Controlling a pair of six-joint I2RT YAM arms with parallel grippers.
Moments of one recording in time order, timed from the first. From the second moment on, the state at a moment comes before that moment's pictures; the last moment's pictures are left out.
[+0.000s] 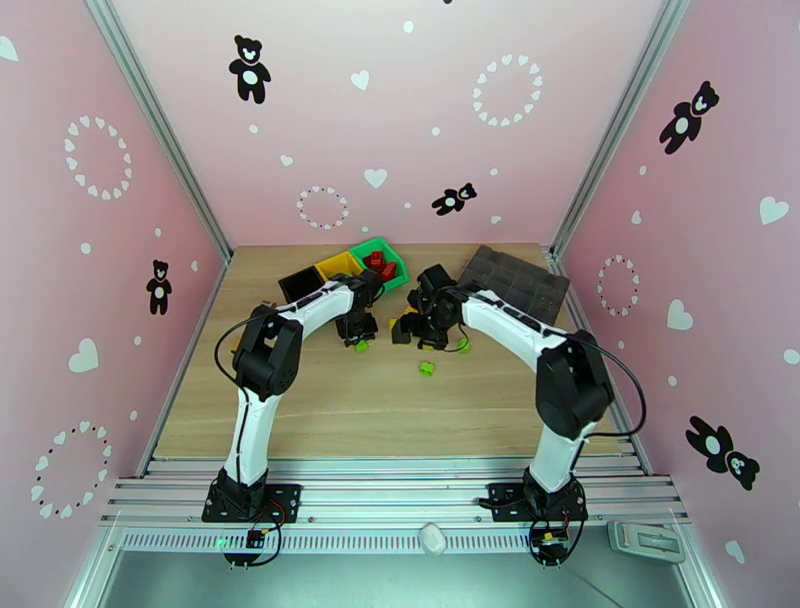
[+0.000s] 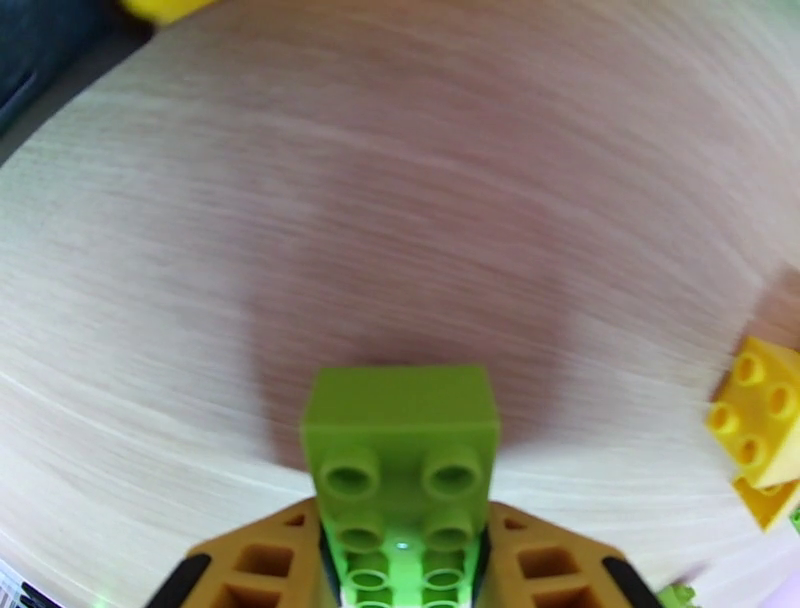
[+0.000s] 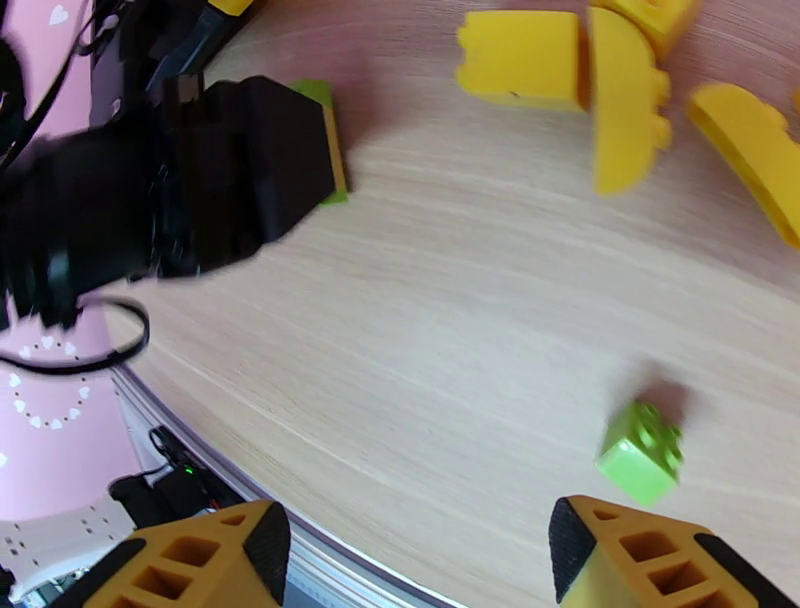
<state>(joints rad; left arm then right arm) -0.51 2.20 1.77 -1.04 0.02 -0.80 0.55 1.87 1.49 -0.83 -0.46 0.51</state>
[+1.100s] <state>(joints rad) -0.26 2.44 2.50 -1.11 0.15 -0.72 0.48 2.17 1.92 -0.81 -0.59 0.61</state>
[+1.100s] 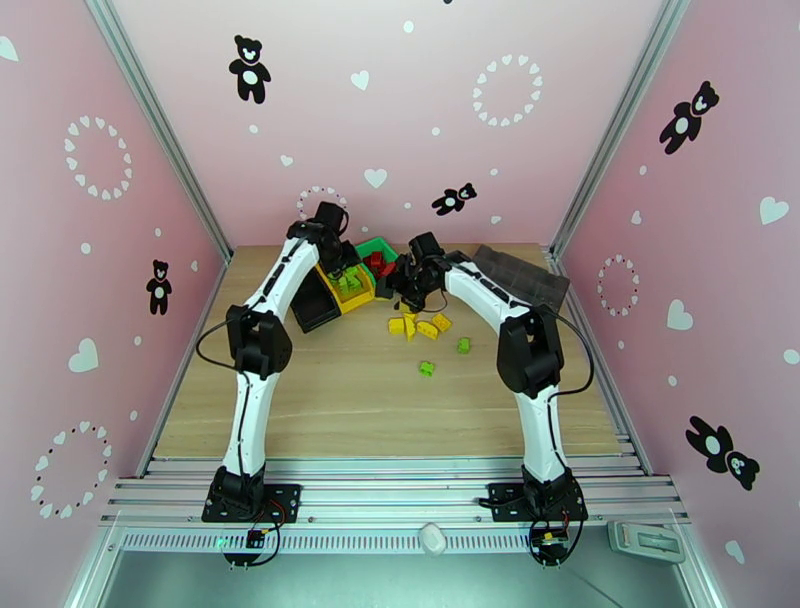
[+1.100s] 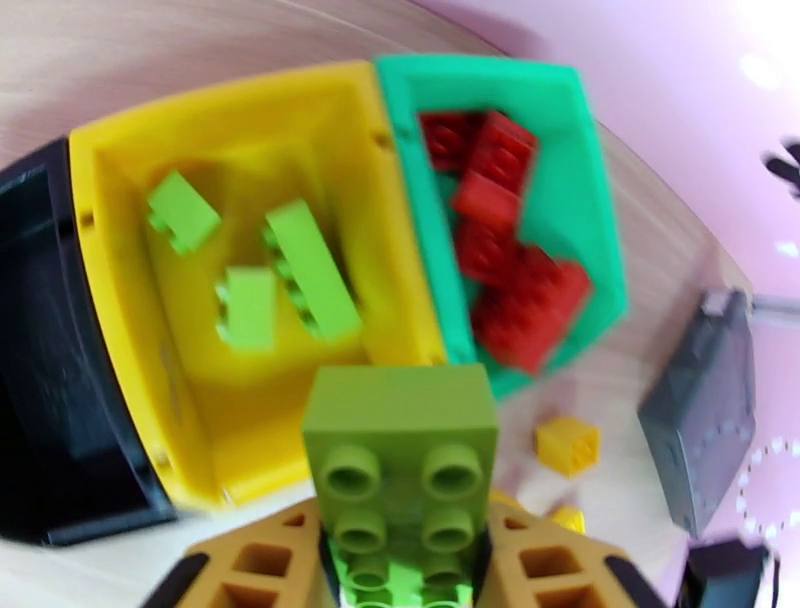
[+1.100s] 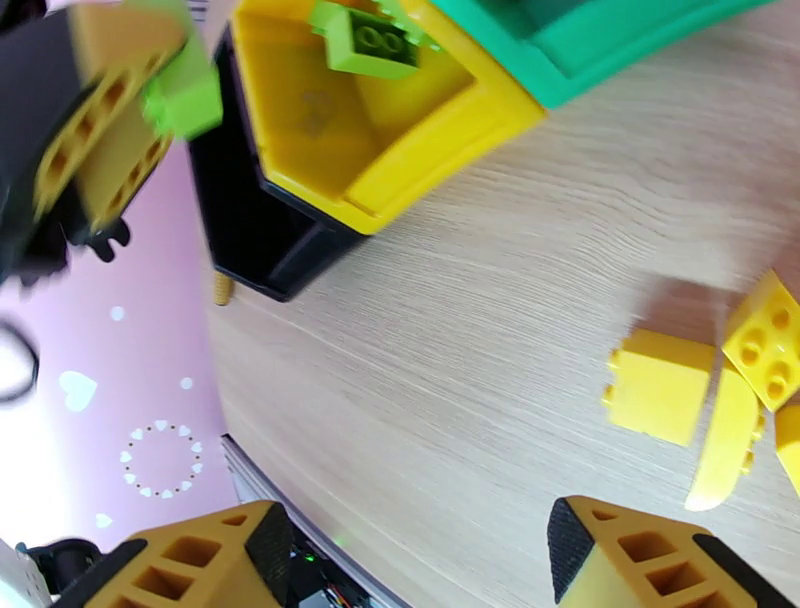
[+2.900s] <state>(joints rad) -0.91 2.27 1.96 -1.03 0.02 -0.61 0.21 1.48 0.94 -0.89 -0.36 0.60</state>
